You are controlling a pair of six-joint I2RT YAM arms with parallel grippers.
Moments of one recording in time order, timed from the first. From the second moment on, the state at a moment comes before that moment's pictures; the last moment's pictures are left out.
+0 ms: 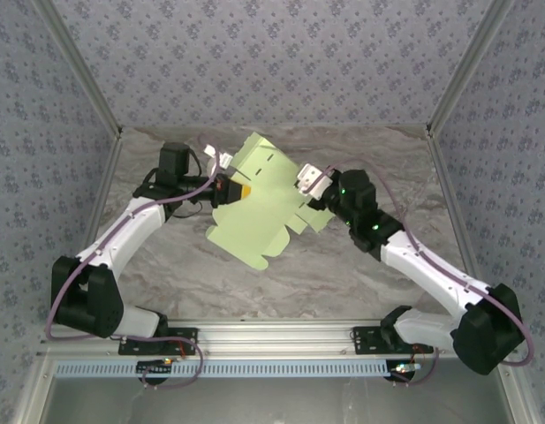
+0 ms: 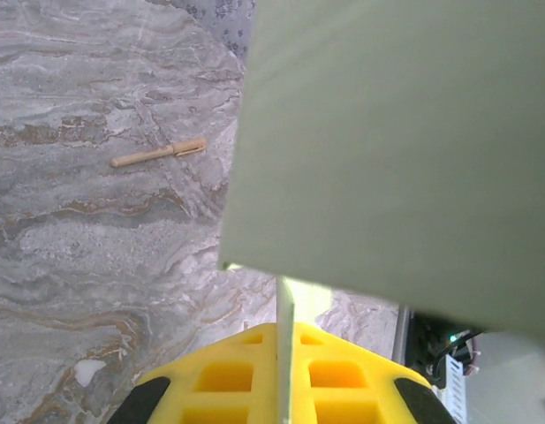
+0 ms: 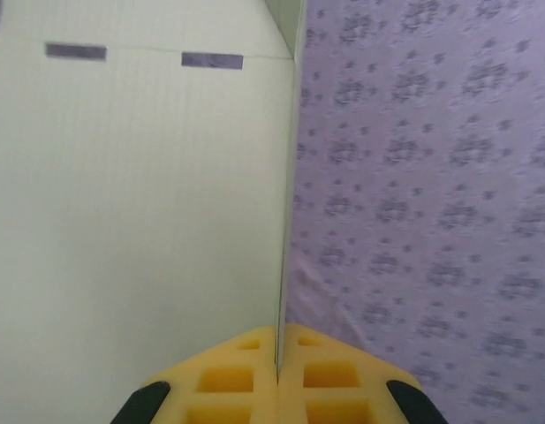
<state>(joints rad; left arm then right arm) -0.31 1.39 1.07 -0.27 0.97 -0.08 0.56 1.17 0.89 0.04 -0.04 -0.64</state>
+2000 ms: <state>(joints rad) -0.68 1.86 0.92 0.14 0.46 -0.52 0.43 1.60 1.07 -0.43 -0.17 -0.26</state>
